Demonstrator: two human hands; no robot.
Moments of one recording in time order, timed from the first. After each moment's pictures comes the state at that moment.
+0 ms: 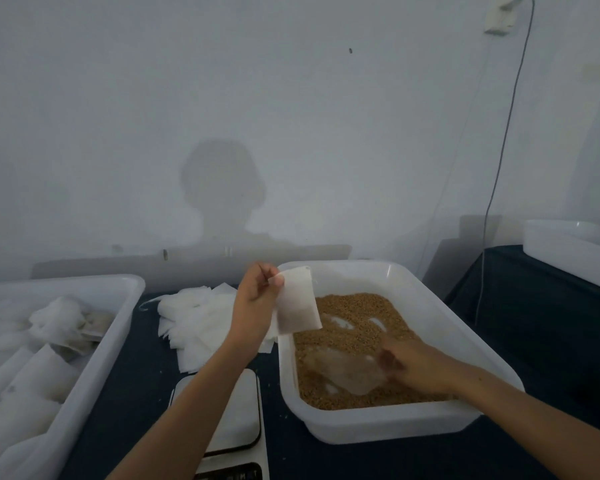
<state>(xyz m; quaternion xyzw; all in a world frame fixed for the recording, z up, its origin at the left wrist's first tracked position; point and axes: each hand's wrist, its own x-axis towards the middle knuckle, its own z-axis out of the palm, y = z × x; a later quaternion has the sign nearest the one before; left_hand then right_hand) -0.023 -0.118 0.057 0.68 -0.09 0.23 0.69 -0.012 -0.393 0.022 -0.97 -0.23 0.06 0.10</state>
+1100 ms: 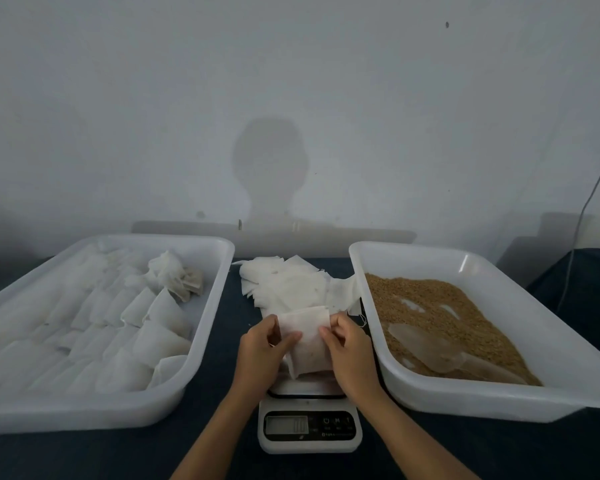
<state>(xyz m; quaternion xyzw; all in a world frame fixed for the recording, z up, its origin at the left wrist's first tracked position) -0.104 -0.006 -0.044 0.81 0.04 0.23 0.55 -0.073 -0.158 -0.033 -0.81 -0.17 -0.10 0.56</state>
